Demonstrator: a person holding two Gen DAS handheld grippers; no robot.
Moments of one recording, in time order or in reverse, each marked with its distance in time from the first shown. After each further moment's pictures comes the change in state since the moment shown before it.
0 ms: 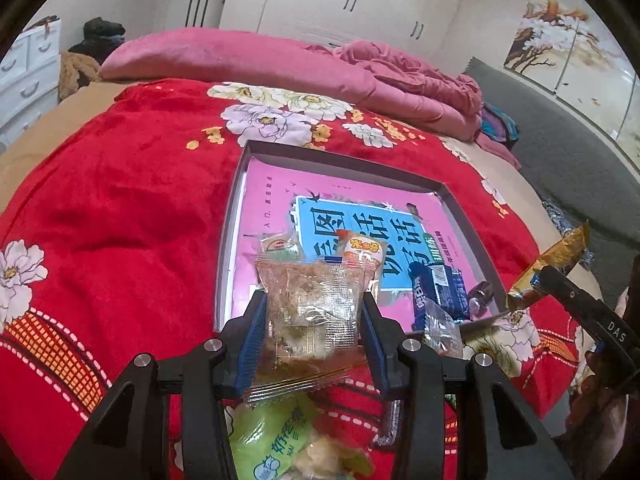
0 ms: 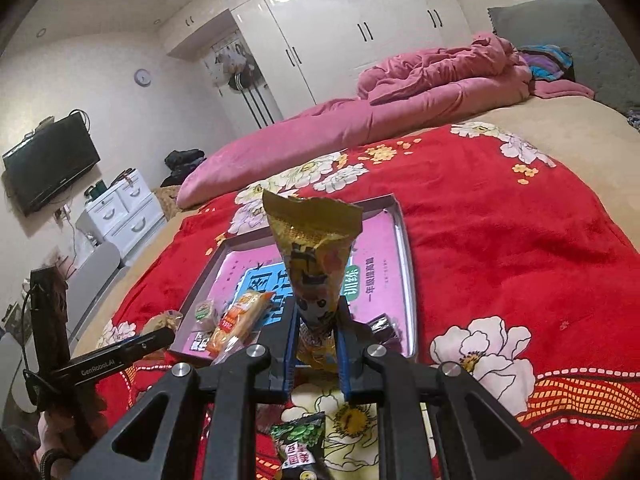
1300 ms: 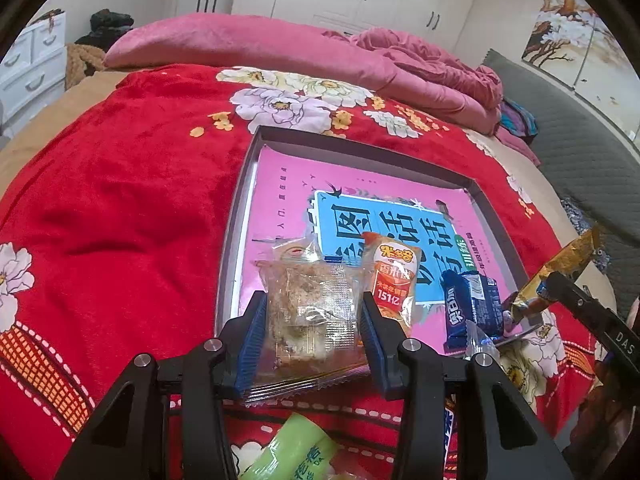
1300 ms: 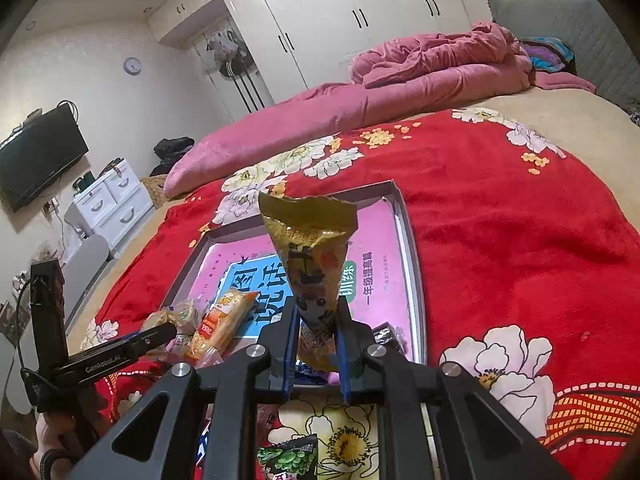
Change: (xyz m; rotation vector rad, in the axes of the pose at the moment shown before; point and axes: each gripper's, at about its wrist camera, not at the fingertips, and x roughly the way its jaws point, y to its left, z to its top) left arm 0.035 0.006 0.009 -0.016 0.041 0.053; right arm 0.039 0.001 0.002 0.003 0.061 -0.024
